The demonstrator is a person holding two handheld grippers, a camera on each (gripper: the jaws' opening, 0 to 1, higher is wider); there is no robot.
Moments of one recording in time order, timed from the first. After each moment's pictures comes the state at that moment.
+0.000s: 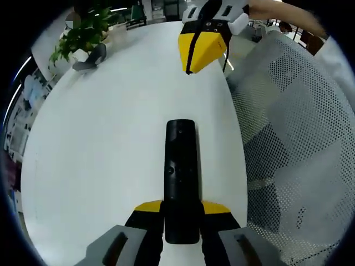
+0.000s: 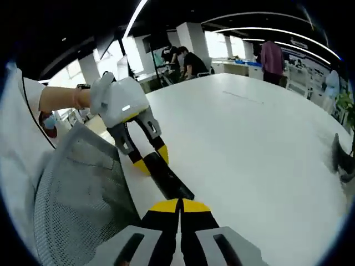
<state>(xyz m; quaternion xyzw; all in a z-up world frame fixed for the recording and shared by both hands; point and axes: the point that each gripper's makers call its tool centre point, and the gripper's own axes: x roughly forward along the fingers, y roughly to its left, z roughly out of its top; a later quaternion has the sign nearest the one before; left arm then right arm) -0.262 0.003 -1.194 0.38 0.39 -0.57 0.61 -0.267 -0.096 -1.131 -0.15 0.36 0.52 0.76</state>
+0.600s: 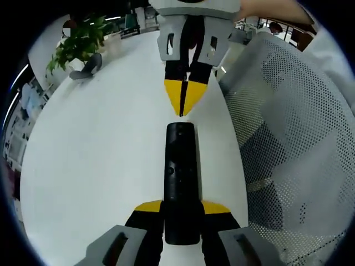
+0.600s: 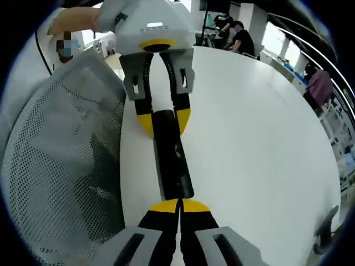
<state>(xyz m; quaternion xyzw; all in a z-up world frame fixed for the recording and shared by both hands) -0.263 0.002 -1.194 0.38 0.37 -0.60 0.61 -0.262 -0.080 -1.178 -0.35 0.38 0.56 0.65</state>
